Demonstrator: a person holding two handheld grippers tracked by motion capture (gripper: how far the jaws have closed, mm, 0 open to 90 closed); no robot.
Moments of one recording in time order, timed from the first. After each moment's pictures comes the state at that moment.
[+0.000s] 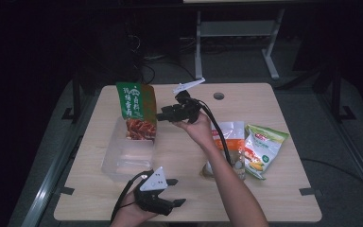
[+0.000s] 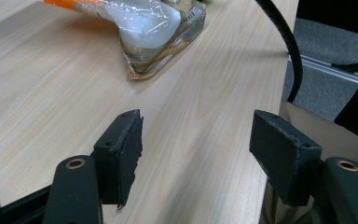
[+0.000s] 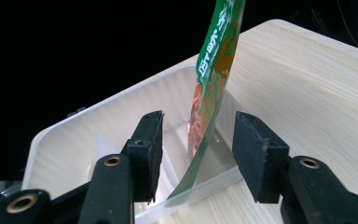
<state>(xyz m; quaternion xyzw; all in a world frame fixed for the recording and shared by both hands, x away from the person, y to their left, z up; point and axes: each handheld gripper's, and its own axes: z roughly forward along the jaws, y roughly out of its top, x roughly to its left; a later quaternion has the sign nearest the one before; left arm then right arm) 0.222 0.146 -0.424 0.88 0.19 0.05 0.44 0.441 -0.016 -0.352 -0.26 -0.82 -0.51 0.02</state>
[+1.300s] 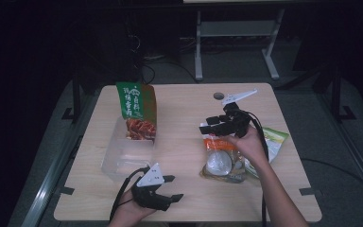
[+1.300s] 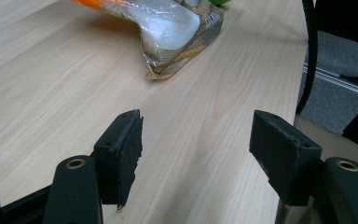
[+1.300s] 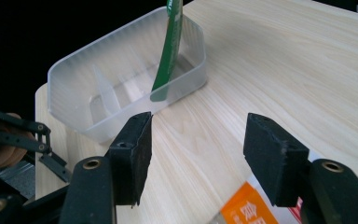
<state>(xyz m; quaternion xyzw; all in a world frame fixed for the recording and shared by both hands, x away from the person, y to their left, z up) 0.229 0.153 -0.424 0.87 0.21 0.06 0.44 0.387 -0.143 -0.349 -0.31 -0.82 -0.48 0.01</state>
